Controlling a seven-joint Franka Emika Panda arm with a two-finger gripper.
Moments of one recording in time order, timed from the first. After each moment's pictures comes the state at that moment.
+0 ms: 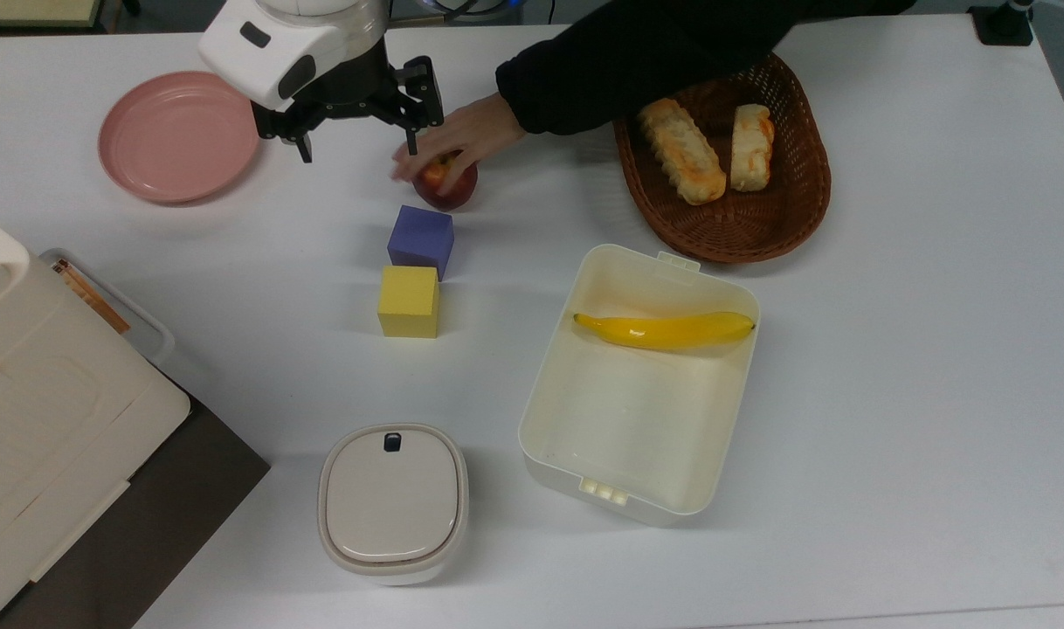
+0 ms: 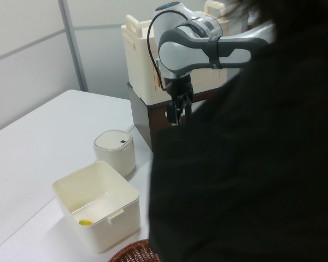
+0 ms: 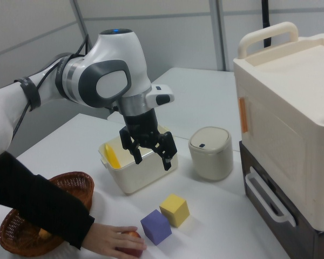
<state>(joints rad) 0.07 0.28 -0.17 -1.39 -0.02 1.63 -0.23</state>
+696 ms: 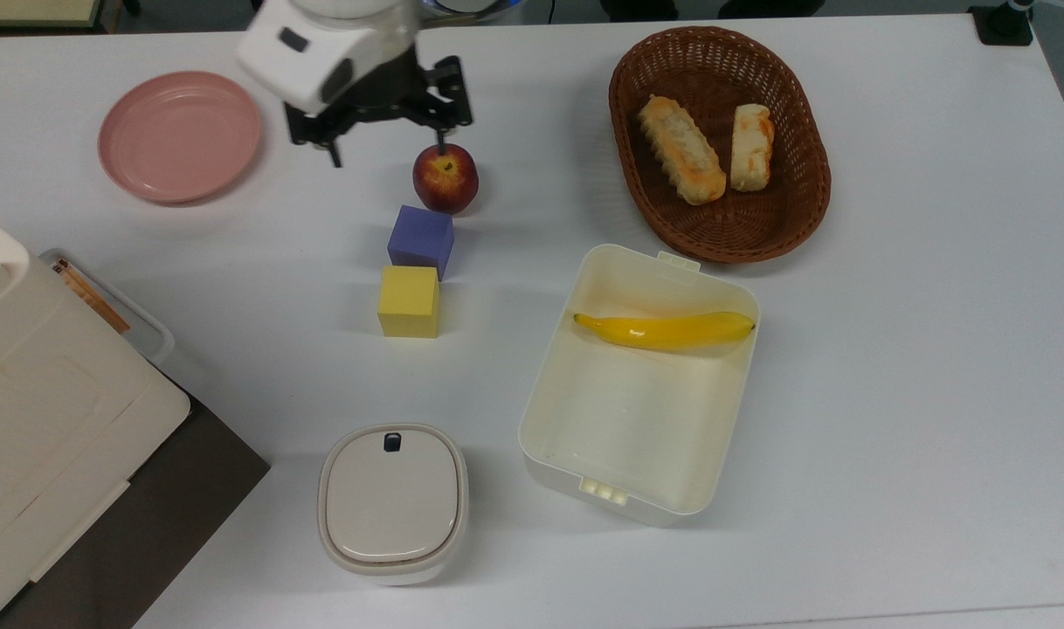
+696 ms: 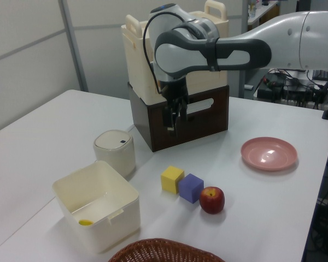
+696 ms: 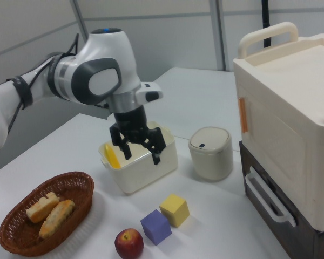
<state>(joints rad) 0.11 0.28 -0.15 -1.39 -0.01 1.63 -0.23</state>
